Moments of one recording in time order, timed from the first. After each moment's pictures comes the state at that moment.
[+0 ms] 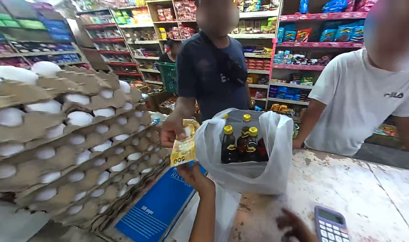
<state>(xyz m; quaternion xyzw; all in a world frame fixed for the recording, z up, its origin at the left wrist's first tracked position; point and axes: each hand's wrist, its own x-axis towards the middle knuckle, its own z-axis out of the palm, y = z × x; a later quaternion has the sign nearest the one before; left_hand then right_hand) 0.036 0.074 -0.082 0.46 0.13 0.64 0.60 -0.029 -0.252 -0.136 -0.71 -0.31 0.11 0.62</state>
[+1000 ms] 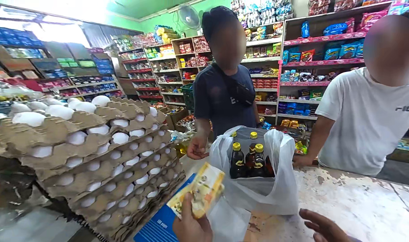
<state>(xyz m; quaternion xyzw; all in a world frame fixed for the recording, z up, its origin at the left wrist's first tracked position) -0.075 0.019 -0.002 0.31 0.24 0.54 0.74 -0.009 -0.273 -0.062 -0.64 -0.34 0.01 0.69</state>
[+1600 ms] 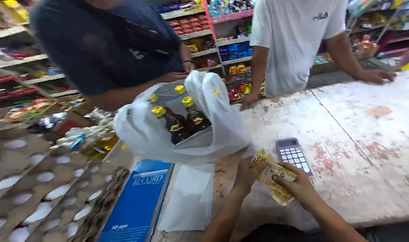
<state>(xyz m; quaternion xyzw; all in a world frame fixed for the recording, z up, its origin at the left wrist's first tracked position) -0.025 -0.117 -0.115 0.70 -0.05 -0.12 0.70 -0.069 -0.307 -0.185 -0.72 -0.04 -0.02 0.70</state>
